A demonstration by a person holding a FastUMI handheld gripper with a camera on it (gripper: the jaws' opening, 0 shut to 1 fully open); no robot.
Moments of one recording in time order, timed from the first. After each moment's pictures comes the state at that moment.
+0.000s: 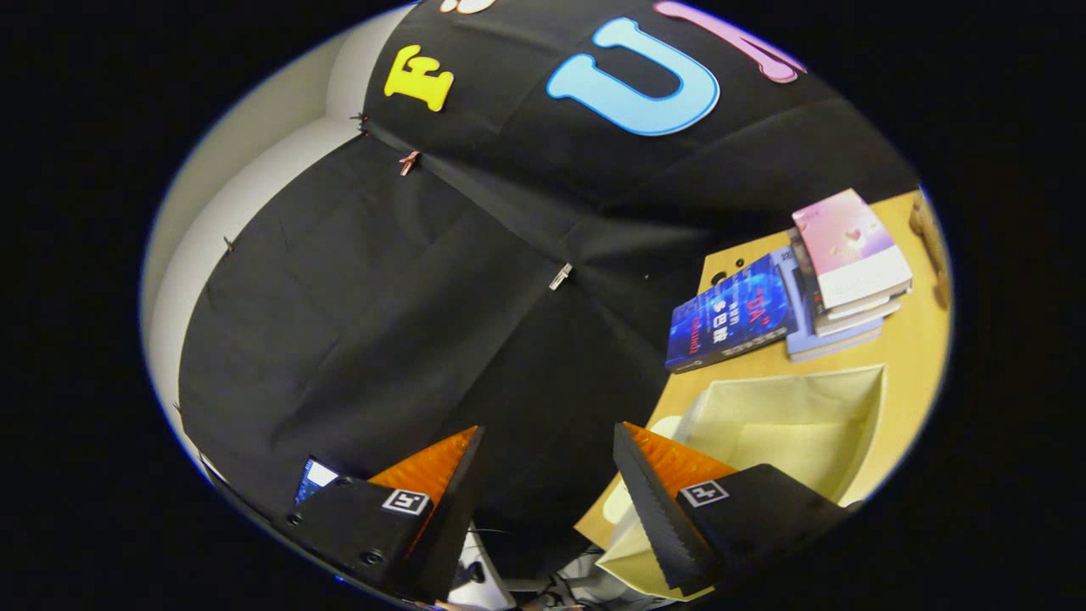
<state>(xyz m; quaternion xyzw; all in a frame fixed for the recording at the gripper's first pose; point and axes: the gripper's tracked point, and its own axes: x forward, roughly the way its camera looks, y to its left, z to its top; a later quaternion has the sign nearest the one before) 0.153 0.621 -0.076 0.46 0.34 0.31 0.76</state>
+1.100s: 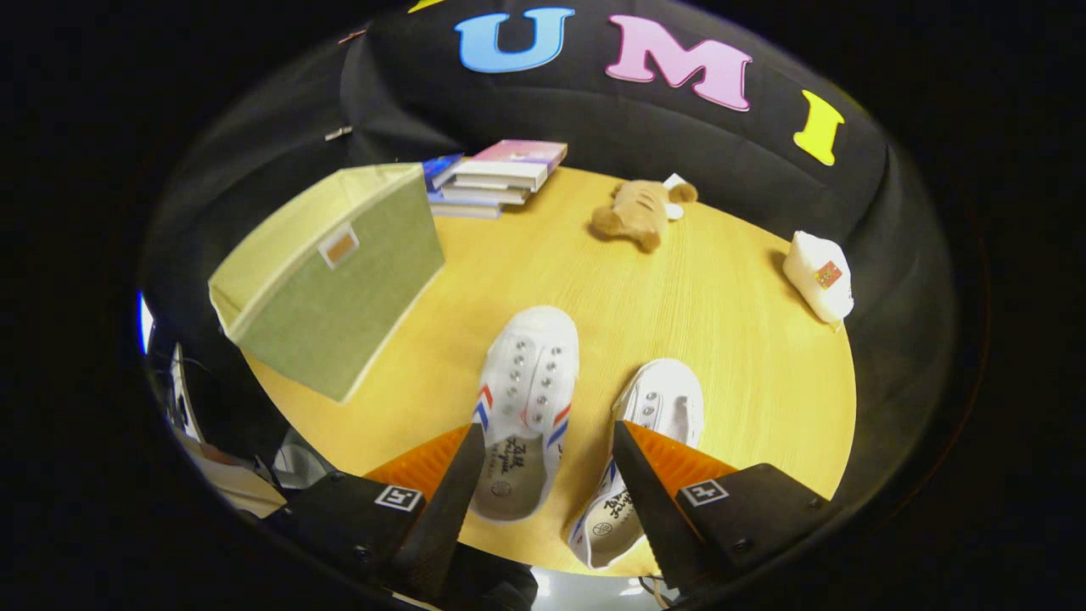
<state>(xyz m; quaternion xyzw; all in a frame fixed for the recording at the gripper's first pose) -0.083 0.310 -0.355 0.04 0.54 0.09 0.84</state>
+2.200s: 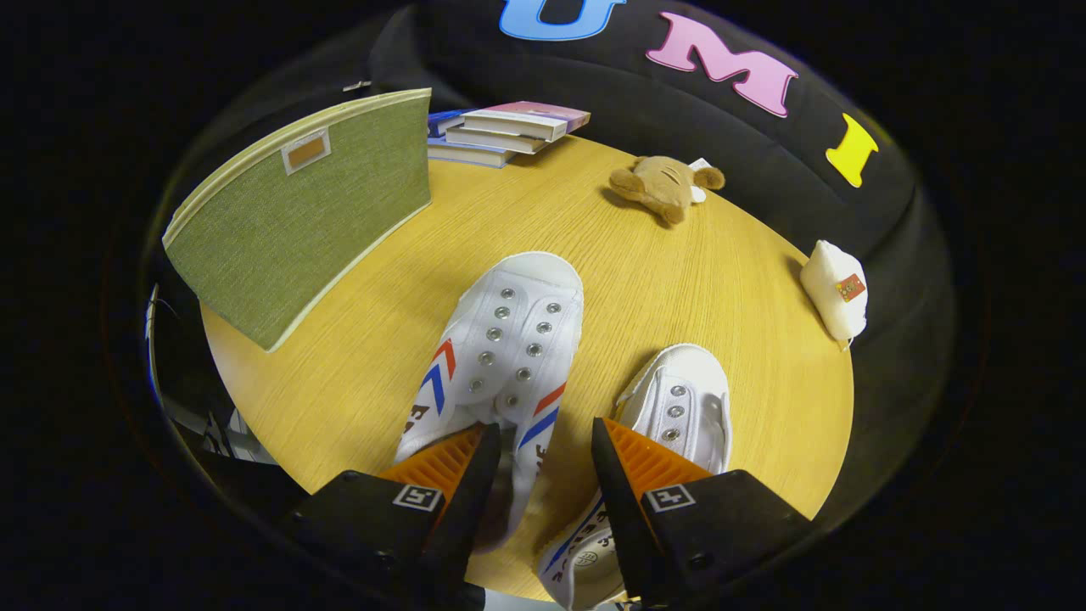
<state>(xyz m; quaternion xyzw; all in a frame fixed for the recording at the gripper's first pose) -0.084 0.313 -0.409 0.00 0.53 0.10 0.84</state>
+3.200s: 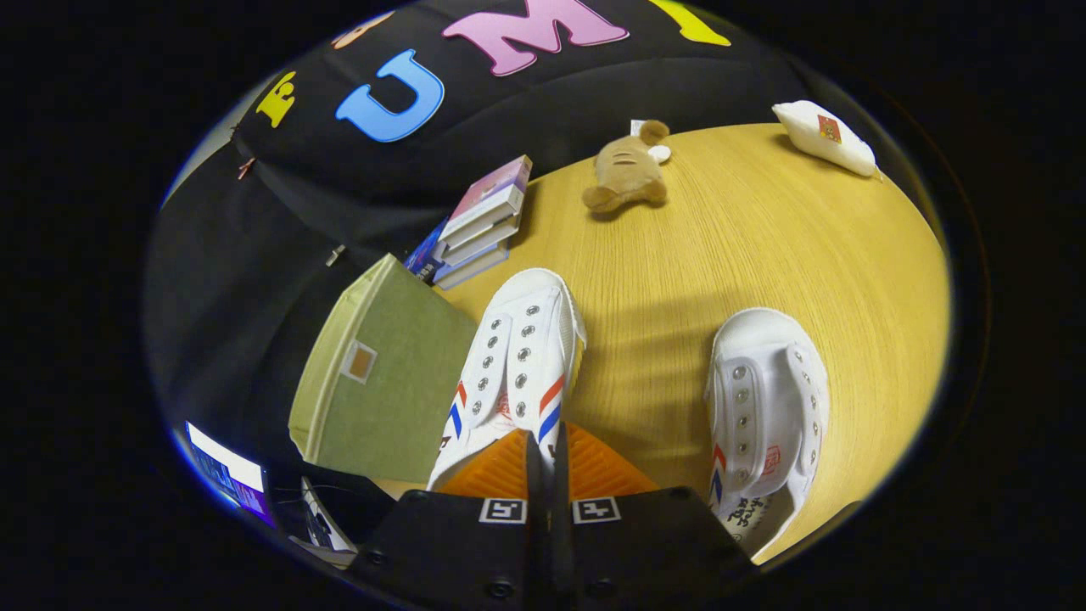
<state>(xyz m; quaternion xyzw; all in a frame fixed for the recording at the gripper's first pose) -0.035 0.338 -0.331 0.37 0.48 0.08 0.79</state>
